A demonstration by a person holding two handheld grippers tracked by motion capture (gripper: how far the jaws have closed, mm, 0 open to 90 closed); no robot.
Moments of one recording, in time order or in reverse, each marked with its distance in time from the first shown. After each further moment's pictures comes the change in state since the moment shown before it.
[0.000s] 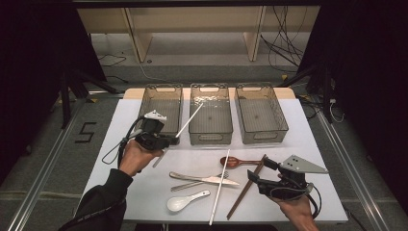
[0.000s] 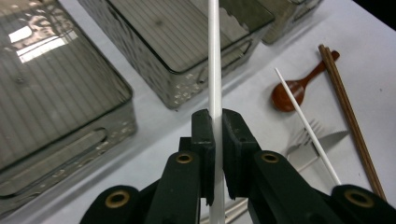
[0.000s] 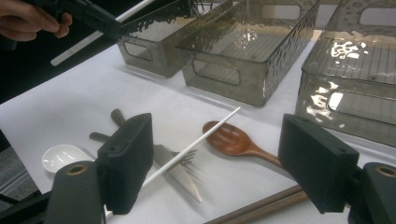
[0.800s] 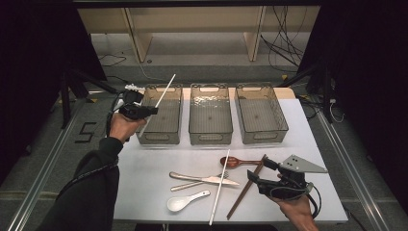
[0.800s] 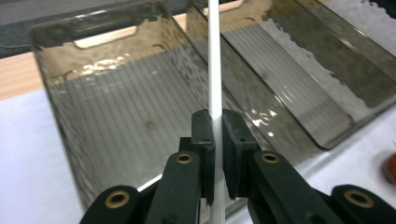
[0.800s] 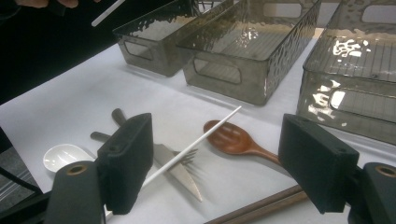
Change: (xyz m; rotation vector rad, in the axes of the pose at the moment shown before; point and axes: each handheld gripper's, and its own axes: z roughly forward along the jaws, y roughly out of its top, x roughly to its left) left arm 0.102 0.038 0.004 -0.091 0.162 -0.088; right arm 0.000 0.000 0.001 0.004 0.005 0.006
